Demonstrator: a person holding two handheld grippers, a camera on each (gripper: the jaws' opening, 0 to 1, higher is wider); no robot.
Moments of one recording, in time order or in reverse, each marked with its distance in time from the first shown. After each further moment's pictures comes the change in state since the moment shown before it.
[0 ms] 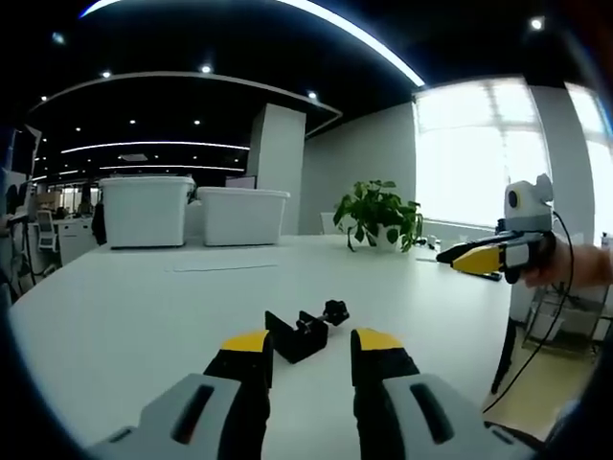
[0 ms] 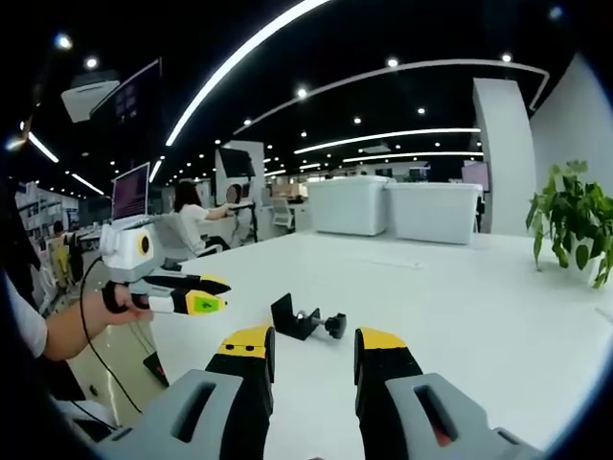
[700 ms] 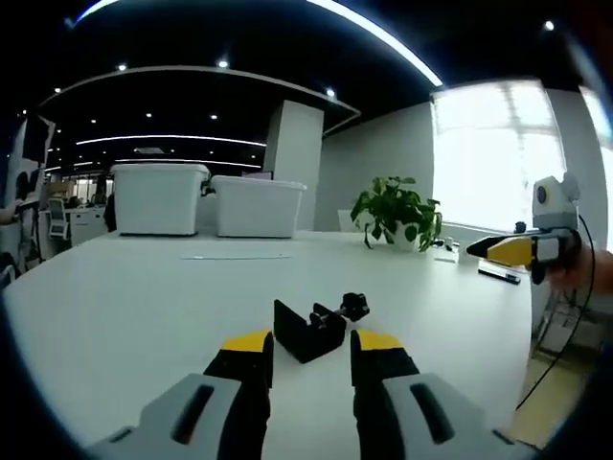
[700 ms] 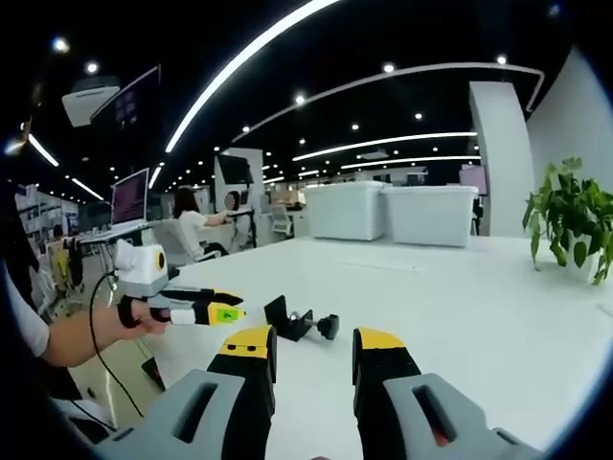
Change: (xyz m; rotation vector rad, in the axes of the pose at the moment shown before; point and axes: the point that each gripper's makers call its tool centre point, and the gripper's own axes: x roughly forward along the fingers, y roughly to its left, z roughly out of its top) left arm 0.034 0.016 -0.026 -0.046 0.000 0.092; right arm -0.005 -0.012 -0.005 0.006 -0.037 -0.003
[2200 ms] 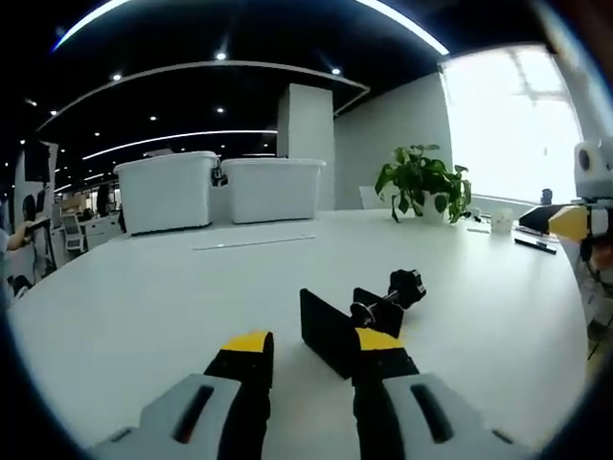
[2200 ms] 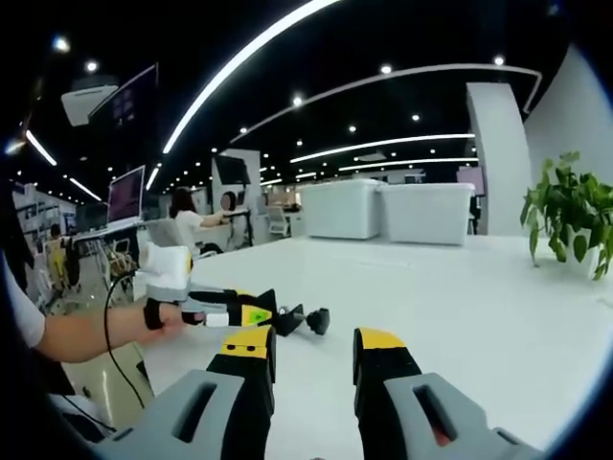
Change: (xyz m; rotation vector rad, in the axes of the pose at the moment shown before) left arm 0.057 0.029 -0.027 0.086 0.082 0.097; right arm 0.009 -0.011 -0.016 0.001 -0.012 -0.011
